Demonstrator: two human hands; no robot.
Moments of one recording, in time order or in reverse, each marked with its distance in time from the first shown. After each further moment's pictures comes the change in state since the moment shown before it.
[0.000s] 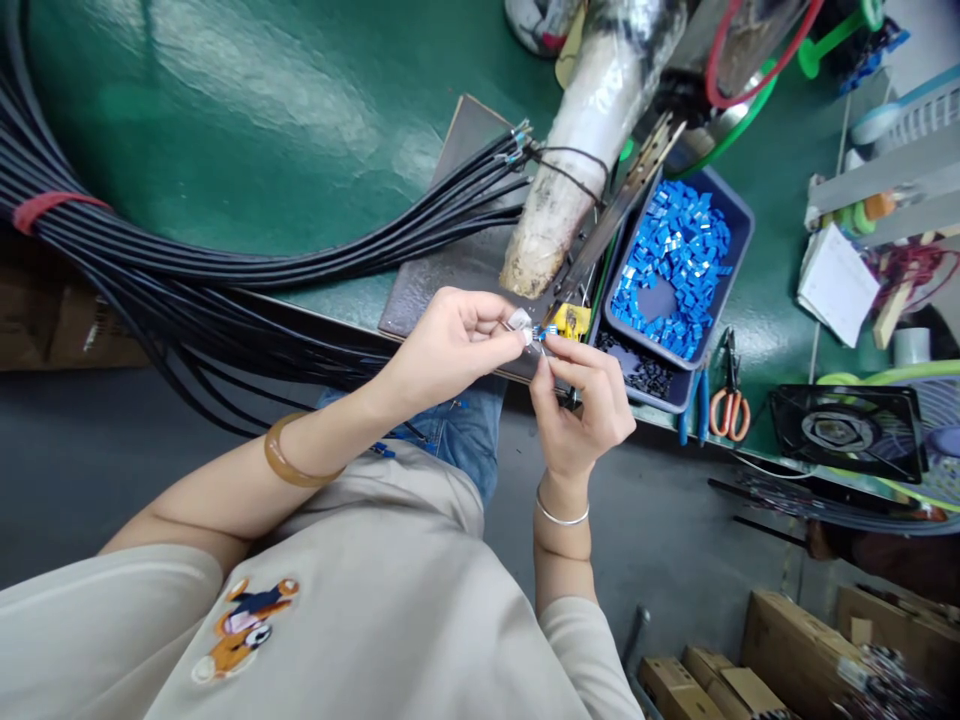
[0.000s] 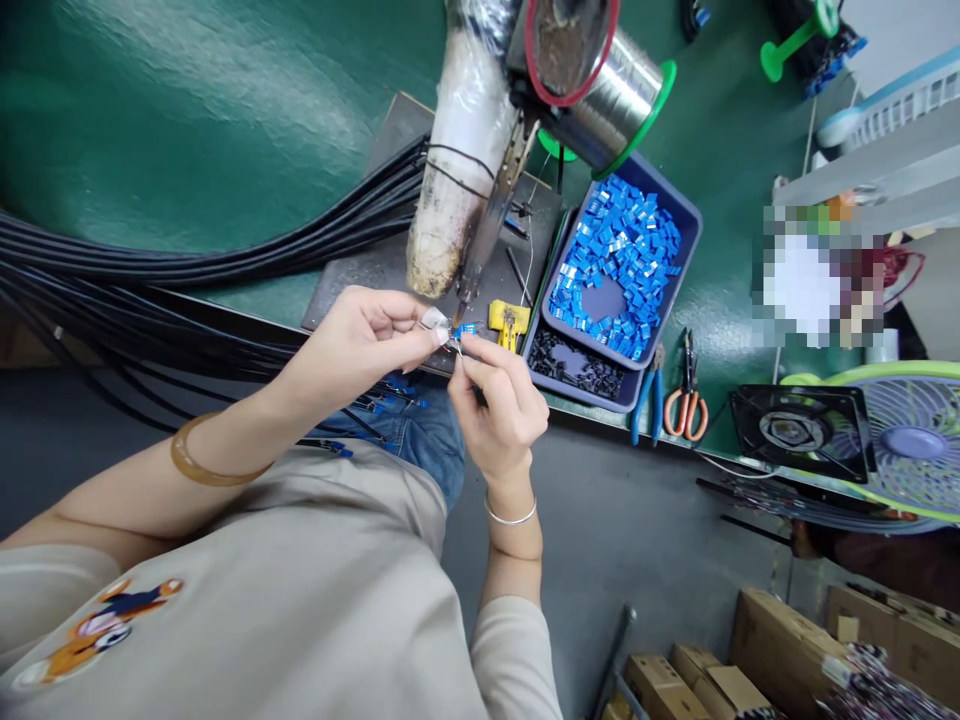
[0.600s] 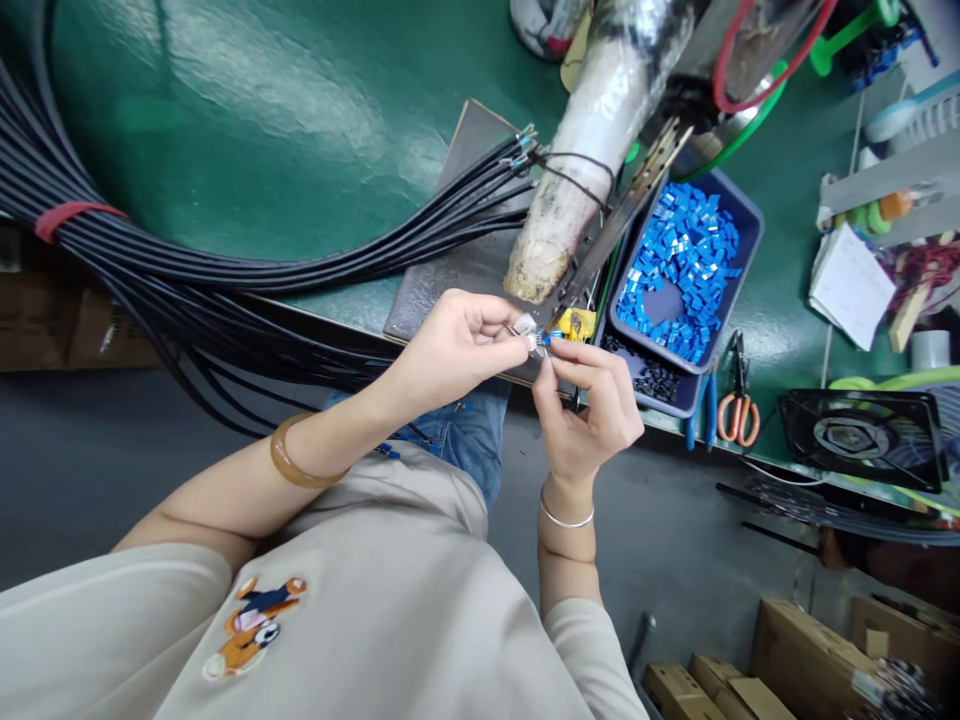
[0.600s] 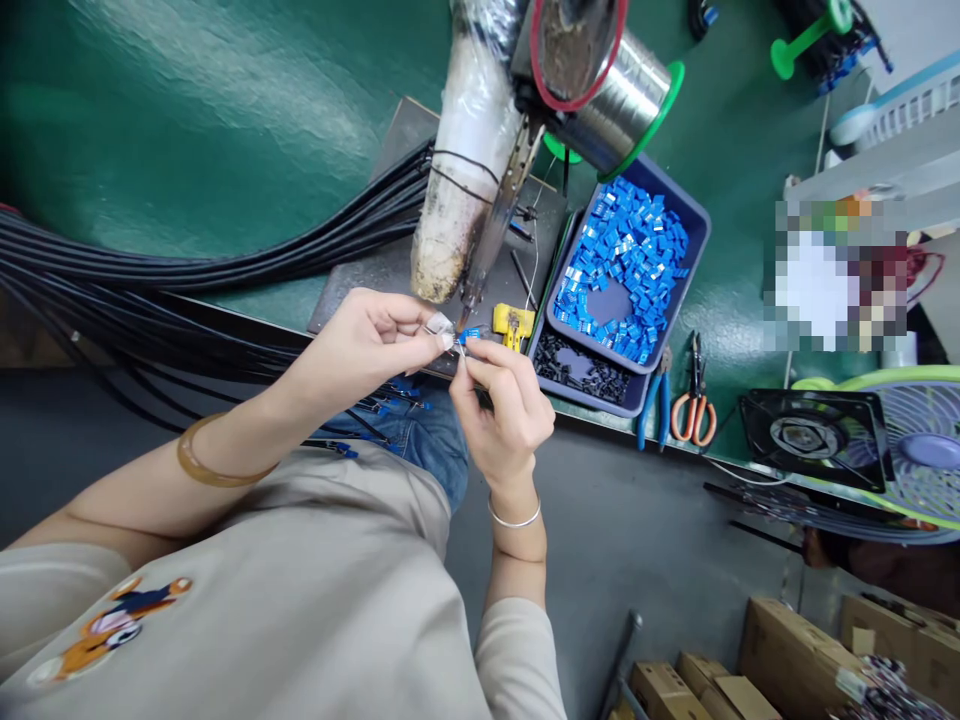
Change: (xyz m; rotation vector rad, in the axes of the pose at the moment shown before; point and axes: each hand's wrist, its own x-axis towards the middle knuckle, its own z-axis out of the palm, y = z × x) left_hand 0.001 -0.004 -0.003 0.003 -0.014 -0.027; right_hand 0.002 -0.002 0.000 -0.008 -0.003 0.041
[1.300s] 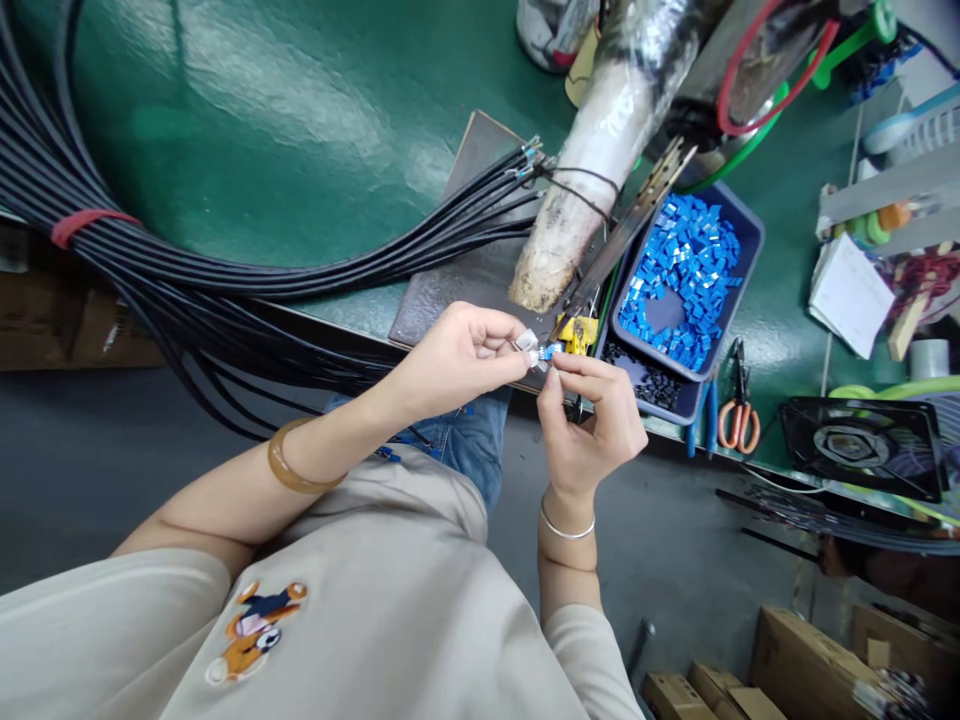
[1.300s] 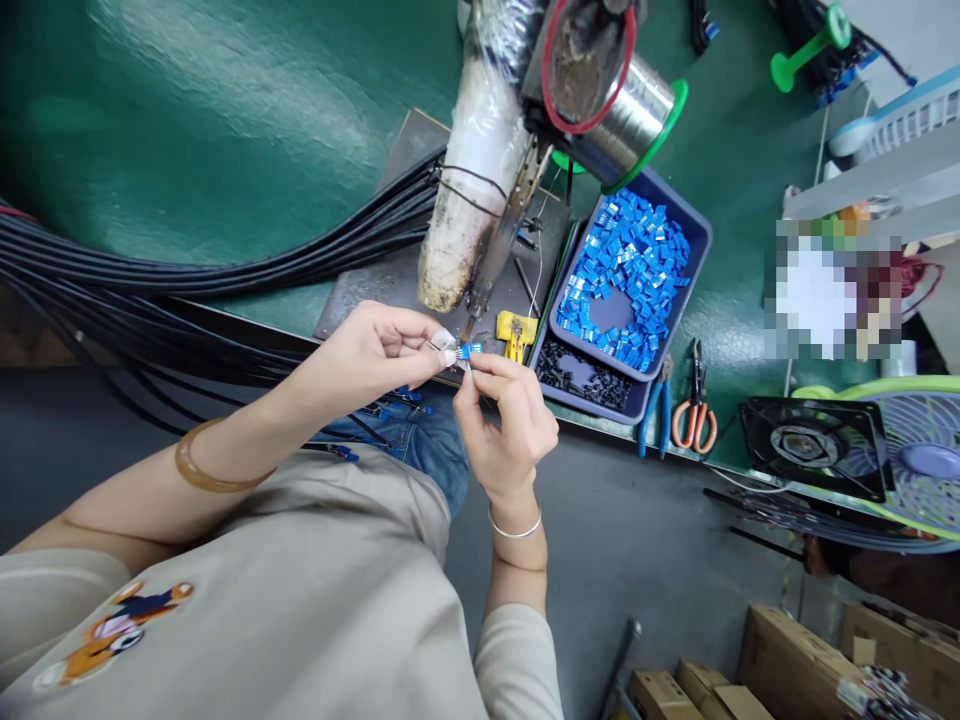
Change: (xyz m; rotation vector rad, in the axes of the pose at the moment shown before) left_hand -0.002 0.002 -0.006 0.039 -0.098 -0.013; right_hand 0.000 -0.005 -0.003 0.000 -0.019 0.044
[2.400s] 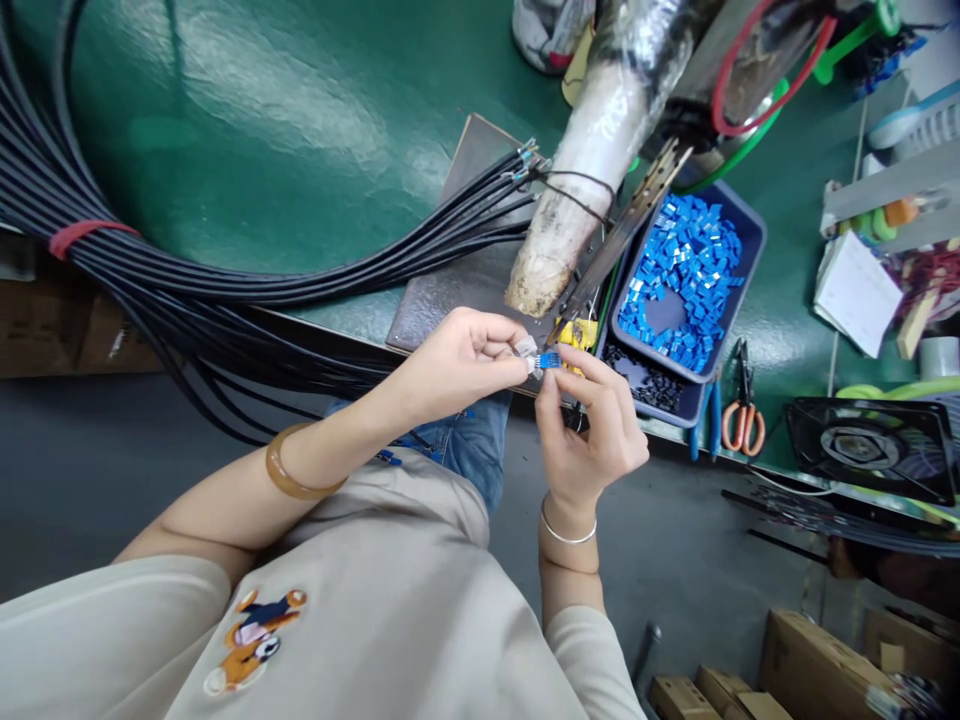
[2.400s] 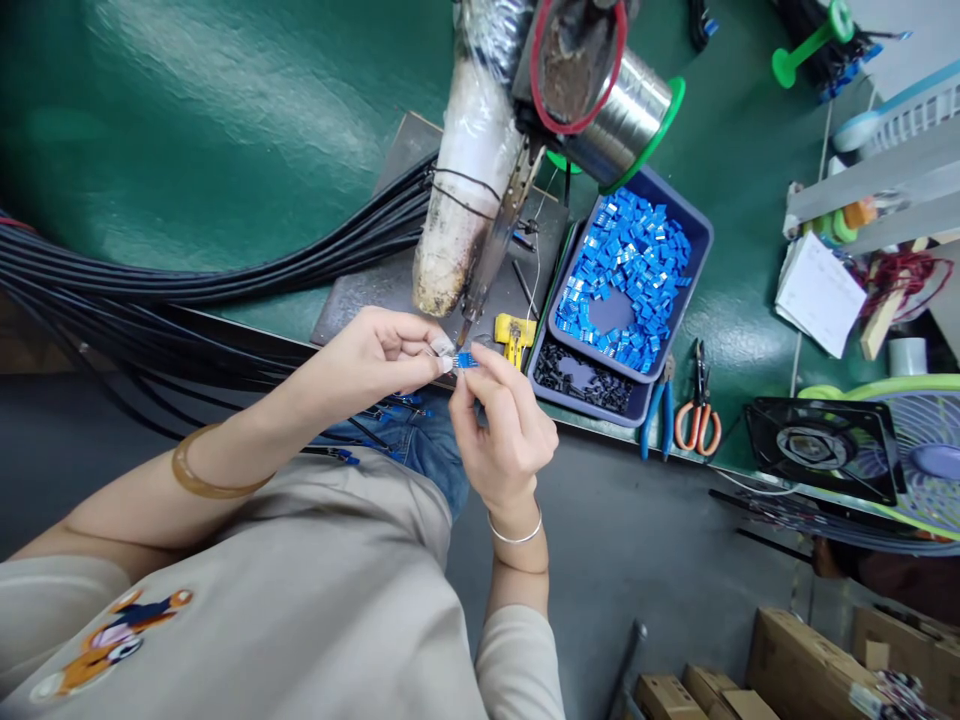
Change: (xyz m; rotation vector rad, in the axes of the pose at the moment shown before) left_hand 0.002 0.001 0.001 -0.009 -0.051 -0.050; right_hand 0.001 -0.005 -0.002 -0.070 -0.014 -0.043
